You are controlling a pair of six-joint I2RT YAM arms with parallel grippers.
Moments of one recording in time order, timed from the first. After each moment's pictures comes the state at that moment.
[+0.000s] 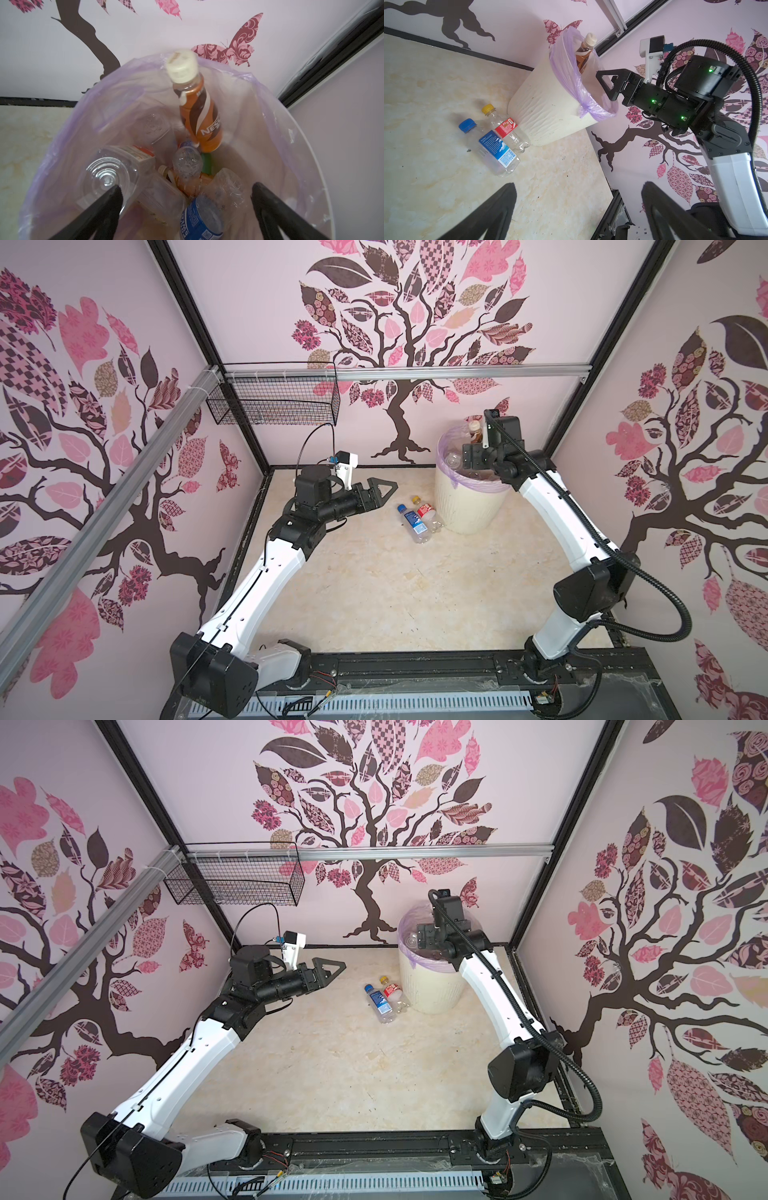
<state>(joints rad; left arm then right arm) -0.36 1.24 1.20 -0.24 0.57 -0.71 0.31 1.72 1.87 -0.72 0.32 0.10</state>
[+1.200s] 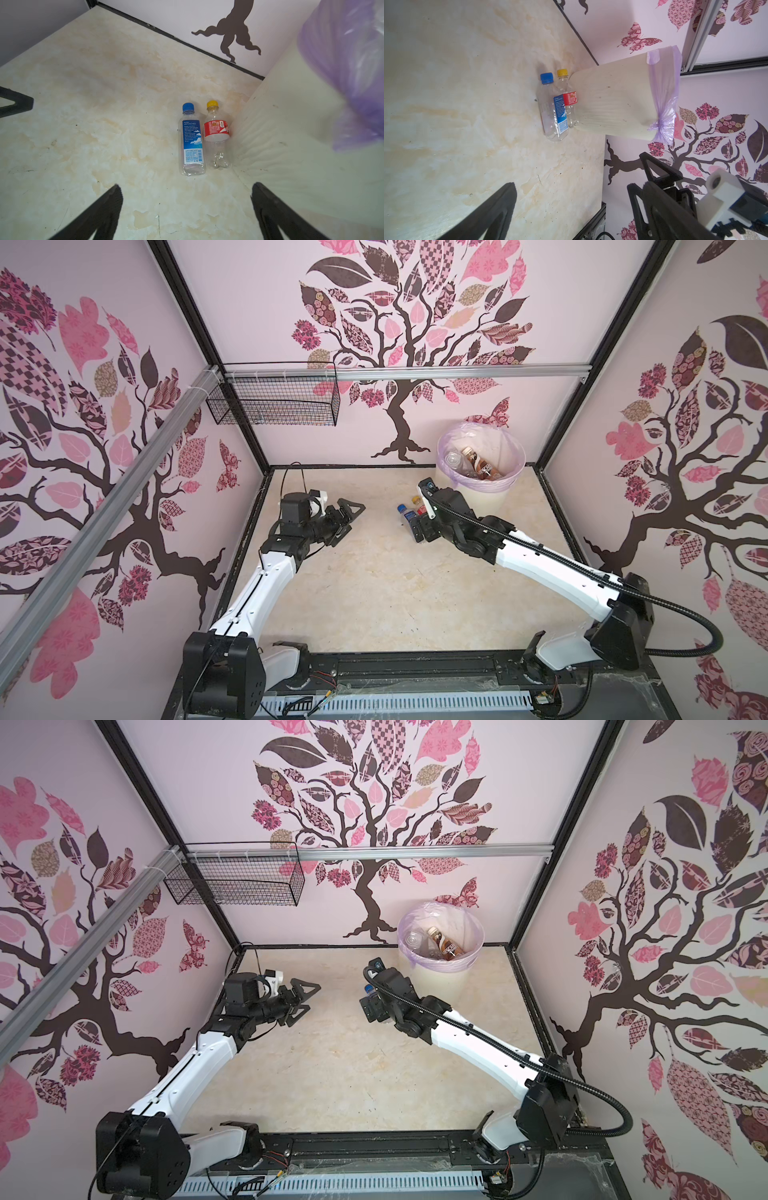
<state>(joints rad) -0.11 1.21 0.86 -0.23 0.67 -0.93 0.80 1.47 1.25 -0.44 0.34 0.13</state>
